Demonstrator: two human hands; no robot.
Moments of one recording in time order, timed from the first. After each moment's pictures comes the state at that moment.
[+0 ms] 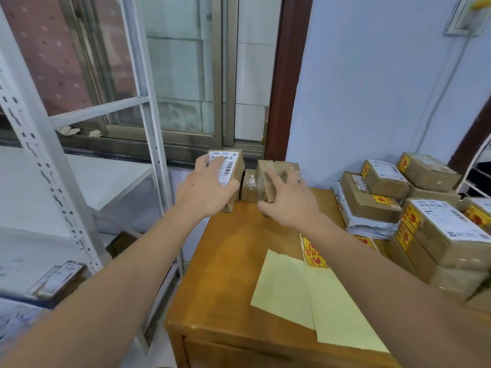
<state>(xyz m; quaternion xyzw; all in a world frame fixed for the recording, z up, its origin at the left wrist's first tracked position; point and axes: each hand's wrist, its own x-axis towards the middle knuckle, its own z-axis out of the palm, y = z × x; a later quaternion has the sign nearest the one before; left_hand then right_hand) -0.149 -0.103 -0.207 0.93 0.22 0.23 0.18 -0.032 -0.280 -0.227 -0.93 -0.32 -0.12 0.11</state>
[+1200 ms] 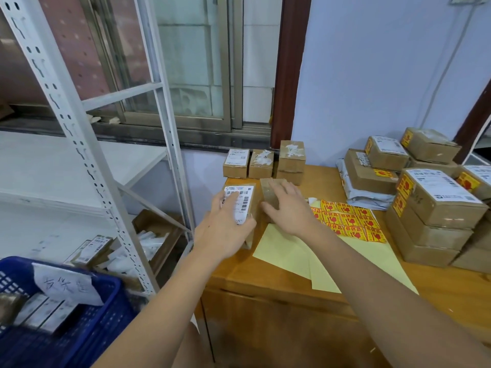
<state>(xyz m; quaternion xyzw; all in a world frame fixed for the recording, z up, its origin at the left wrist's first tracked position) -0.243 -0.189 -0.285 0.93 0.25 0.15 0.23 -0.086 -0.316 -0.290 -0.91 -0.36 -0.03 0.21</state>
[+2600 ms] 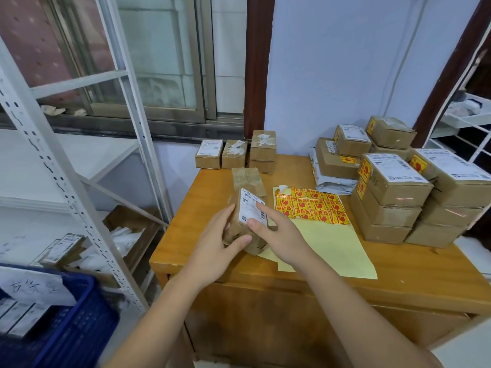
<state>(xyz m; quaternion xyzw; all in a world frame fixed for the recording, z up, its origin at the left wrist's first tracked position) -0.258 -0.245 -0.334 0.86 0.07 0.19 0.46 -0.156 -0.403 -0.307 -0.81 -0.28 0.14 0.50</state>
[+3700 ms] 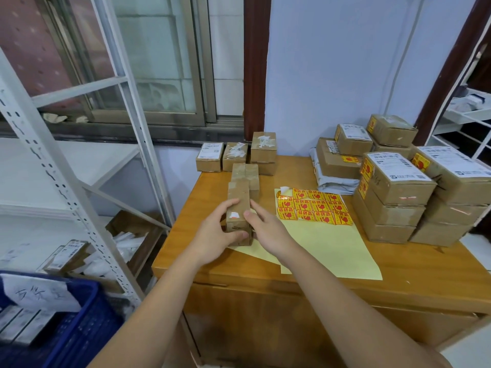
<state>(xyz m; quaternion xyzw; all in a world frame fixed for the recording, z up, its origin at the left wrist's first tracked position) -0.227 -0.217 -0.323 0.84 0.10 0.14 0.51 -0.148 -0.366 -0.309 -0.76 -0.24 0.22 0.56</state>
